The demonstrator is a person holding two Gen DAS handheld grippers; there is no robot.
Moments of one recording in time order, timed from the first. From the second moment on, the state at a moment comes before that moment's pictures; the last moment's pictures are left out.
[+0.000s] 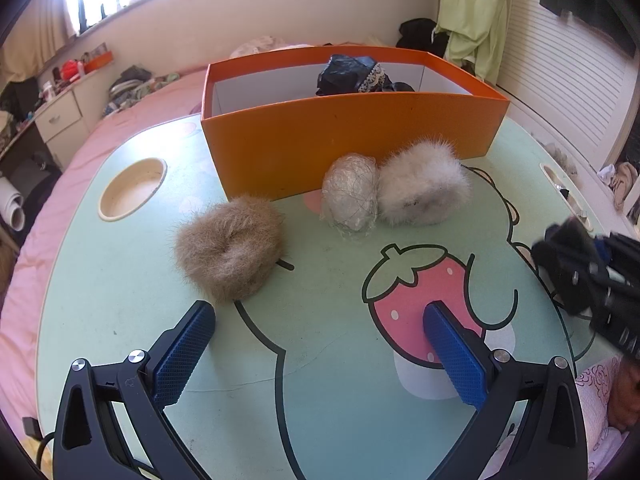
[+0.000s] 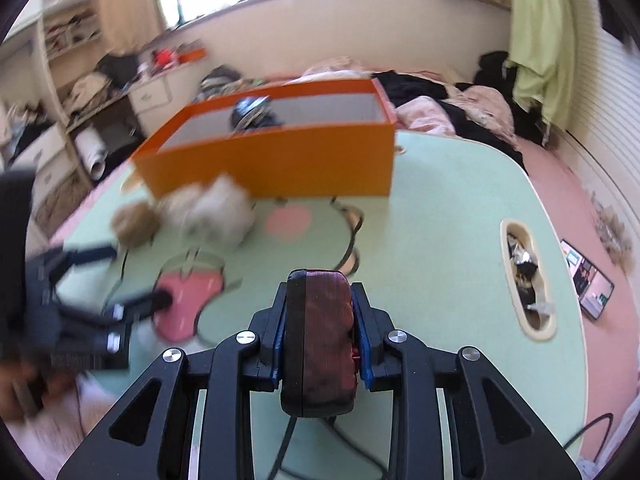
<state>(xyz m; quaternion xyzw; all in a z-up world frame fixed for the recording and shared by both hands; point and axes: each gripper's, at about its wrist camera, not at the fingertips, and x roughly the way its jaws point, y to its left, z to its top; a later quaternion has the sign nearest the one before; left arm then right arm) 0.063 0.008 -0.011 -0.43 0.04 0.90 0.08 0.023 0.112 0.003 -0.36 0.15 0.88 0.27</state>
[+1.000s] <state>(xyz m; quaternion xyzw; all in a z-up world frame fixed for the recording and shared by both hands) 0.033 -0.039 0.001 -0.41 -0.06 0.91 0.07 0.021 0.109 -0.006 -0.36 0.13 0.88 0.28</state>
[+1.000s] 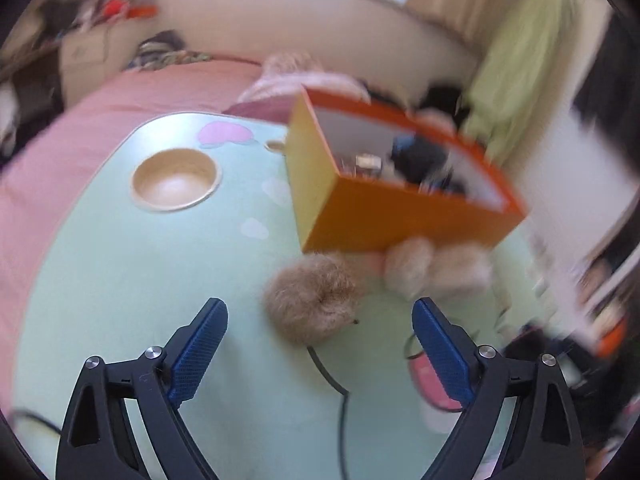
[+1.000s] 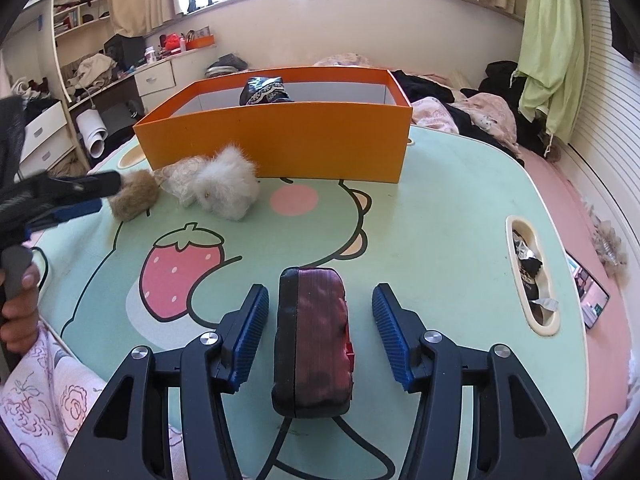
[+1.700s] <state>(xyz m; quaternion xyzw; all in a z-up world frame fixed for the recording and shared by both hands) 0.089 -0.017 0.012 -0.34 0.04 0.94 0.11 0.037 0.118 -0.002 -0.33 0.16 0.89 0.28</state>
